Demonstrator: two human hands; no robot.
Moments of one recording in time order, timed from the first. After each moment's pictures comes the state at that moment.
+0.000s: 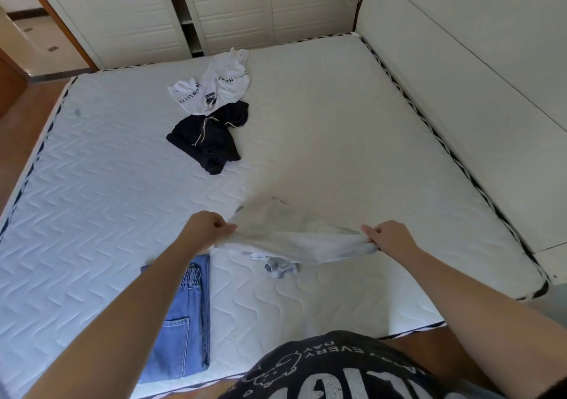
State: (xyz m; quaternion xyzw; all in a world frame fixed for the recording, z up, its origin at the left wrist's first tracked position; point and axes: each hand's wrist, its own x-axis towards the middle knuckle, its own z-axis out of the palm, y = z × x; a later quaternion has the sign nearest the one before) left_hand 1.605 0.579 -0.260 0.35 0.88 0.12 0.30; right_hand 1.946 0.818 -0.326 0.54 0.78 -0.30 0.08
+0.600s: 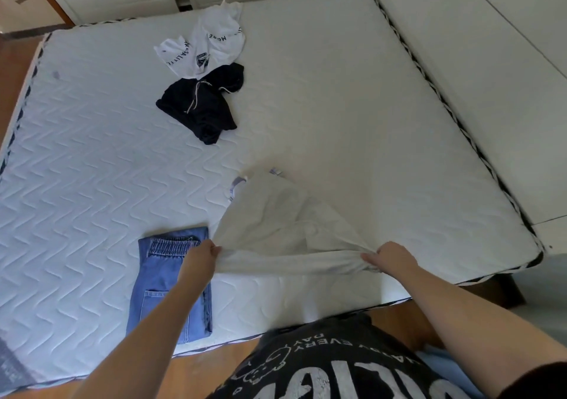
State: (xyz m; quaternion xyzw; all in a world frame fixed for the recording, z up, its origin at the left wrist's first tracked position) left_hand 1.639 0.495 -0.376 0.29 0.91 0.08 0.27; right_hand 1.986 0.759 -0.403 0.60 0.70 -0.31 0.24
